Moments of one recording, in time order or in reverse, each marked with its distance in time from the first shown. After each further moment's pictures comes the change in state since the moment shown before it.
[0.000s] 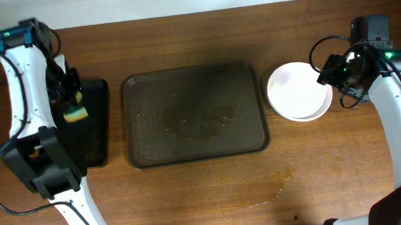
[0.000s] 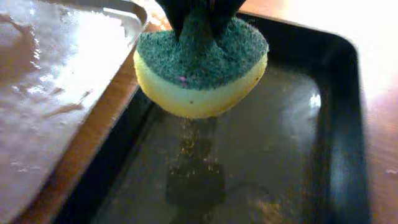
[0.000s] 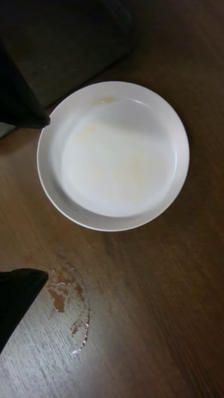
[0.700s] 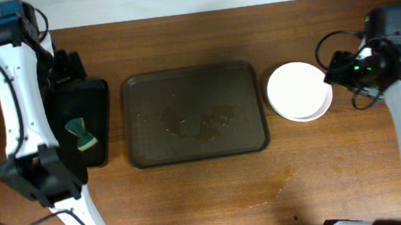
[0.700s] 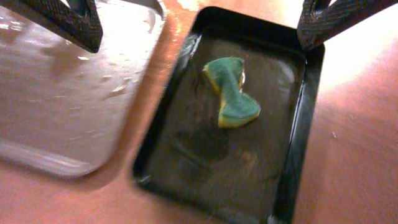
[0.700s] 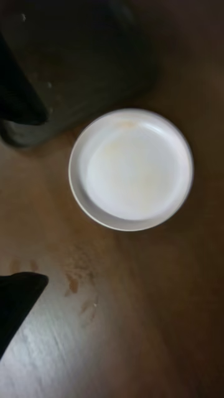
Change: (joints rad) left arm -0.021 -0.091 0.201 -0.031 0.003 -0.015; right arm 0.000 -0.082 0.164 -0.205 -0.034 -0.089
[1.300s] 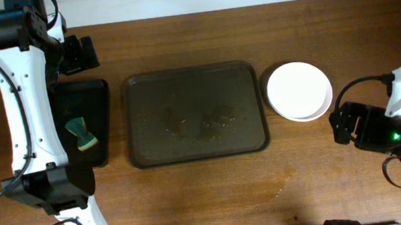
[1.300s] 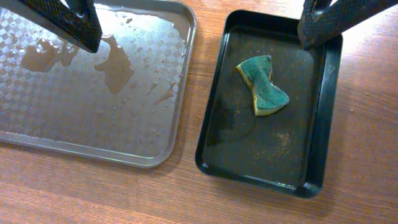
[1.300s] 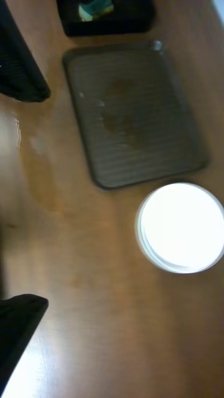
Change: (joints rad) left arm -0.089 -0.098 0.051 -0.011 0.047 0.000; right arm 0.004 -0.380 0.132 -0.362 -0.217 -0.167
